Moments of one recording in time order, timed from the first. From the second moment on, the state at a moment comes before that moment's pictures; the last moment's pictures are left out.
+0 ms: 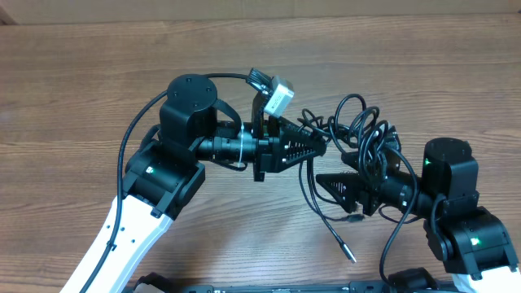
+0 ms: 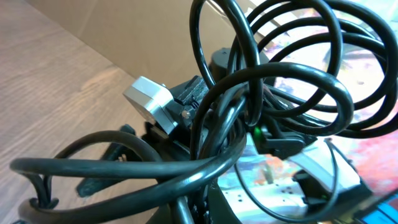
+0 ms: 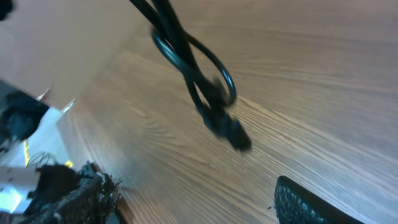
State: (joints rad) left arm -0.52 1.23 1.25 -0.23 1.08 -0.50; right arm 0.21 0.81 0.90 -0.70 -0.74 0.05
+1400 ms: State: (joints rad) left arm -0.39 1.23 1.24 -0.45 1.03 -0.44; right arm 0.08 0.89 0.91 -0.67 -0.85 0.10
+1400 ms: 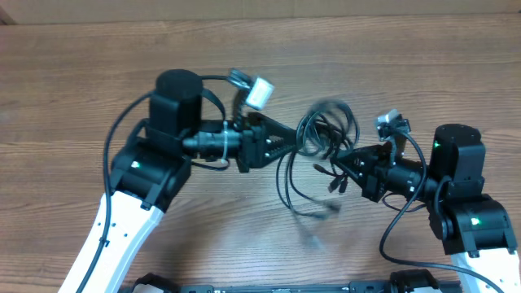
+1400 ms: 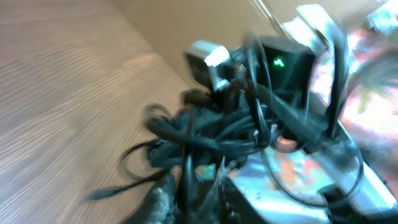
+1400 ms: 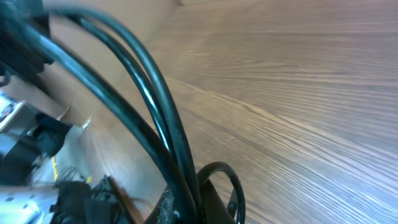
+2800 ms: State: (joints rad) left arm -0.37 1.23 1.24 -0.79 0.96 0.59; right arm 0.08 0.89 0.91 -0.62 -1.39 -0.09
